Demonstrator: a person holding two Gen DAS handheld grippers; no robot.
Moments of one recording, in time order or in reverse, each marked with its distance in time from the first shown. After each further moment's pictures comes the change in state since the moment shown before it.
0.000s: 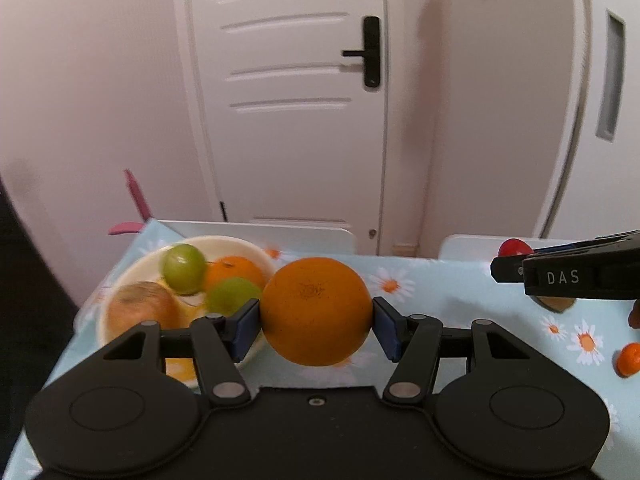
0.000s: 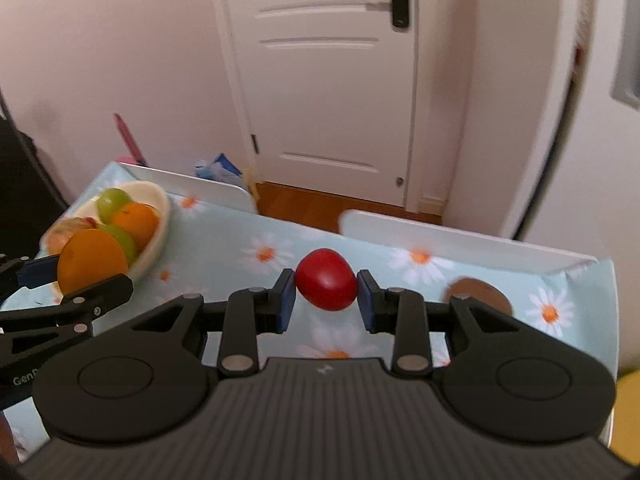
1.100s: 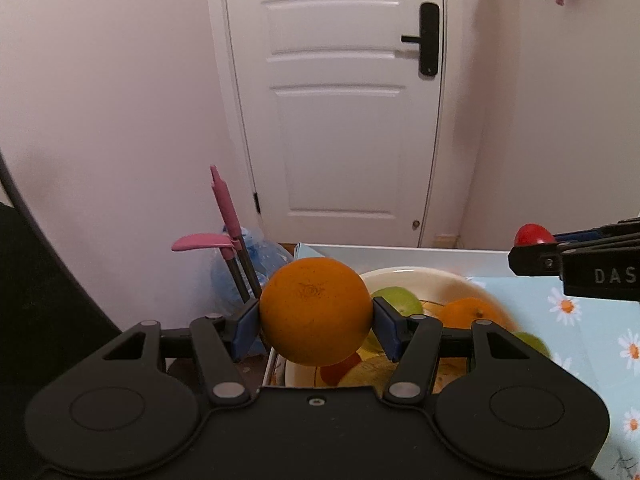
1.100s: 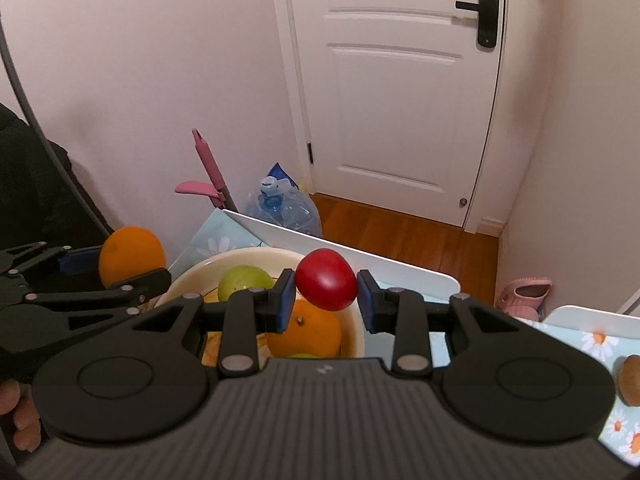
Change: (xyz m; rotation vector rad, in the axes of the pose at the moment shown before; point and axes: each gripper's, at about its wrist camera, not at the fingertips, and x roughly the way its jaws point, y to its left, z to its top) left arm 0.085 0.195 0.044 0.033 0.069 -0.024; right arm 0.085 0.186 0.082 -0.018 0.023 0.028
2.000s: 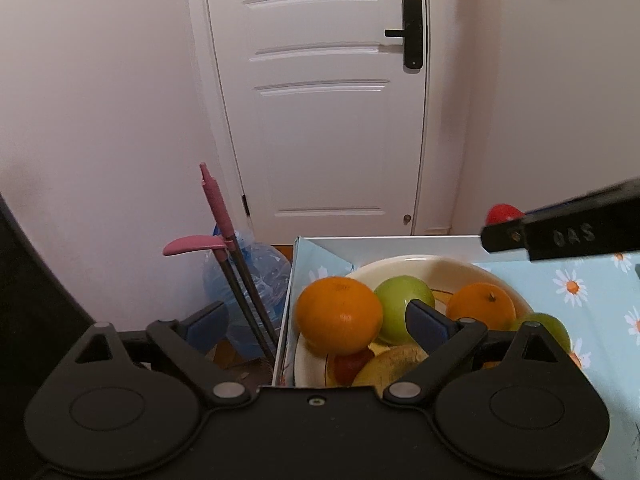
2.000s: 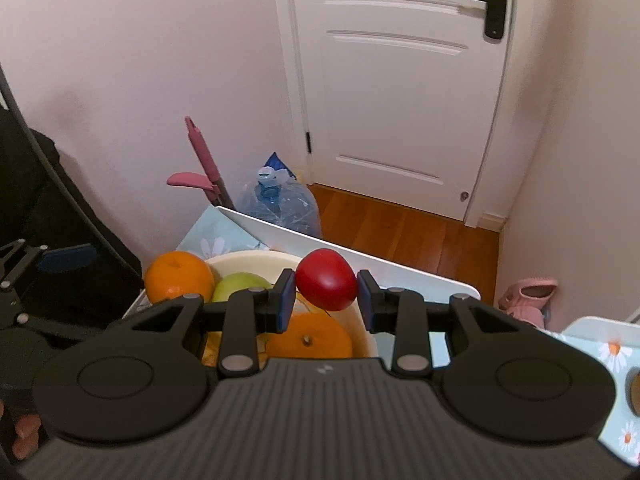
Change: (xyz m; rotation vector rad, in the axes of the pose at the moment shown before) left arm 0.002 0.008 -0.005 0.049 -0.010 -0.026; right arm 0.027 0.011 0.009 -0.028 0.028 0.007
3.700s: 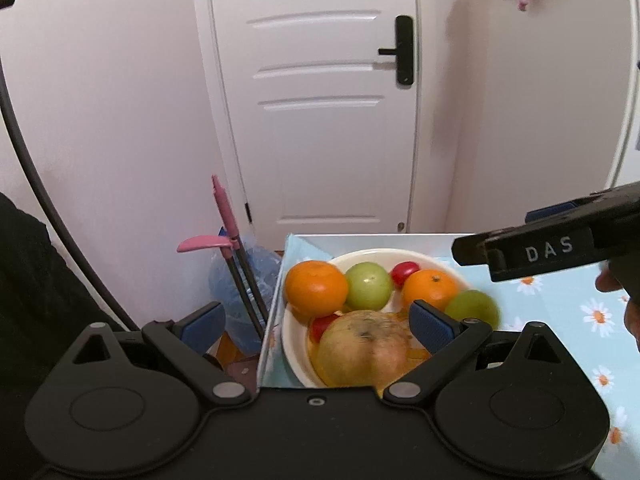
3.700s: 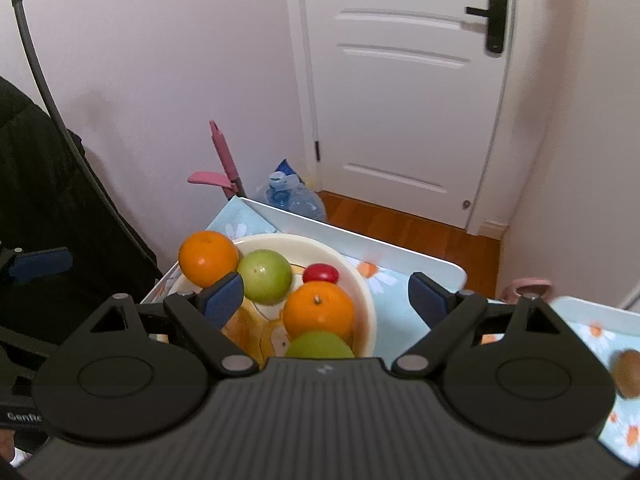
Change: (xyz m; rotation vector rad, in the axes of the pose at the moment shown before) left arm -0.080 -0.021 -0.016 -0.005 -0.036 -0.002; right arm -0.069 -0.001 -0.029 0.001 -0.043 -0.011
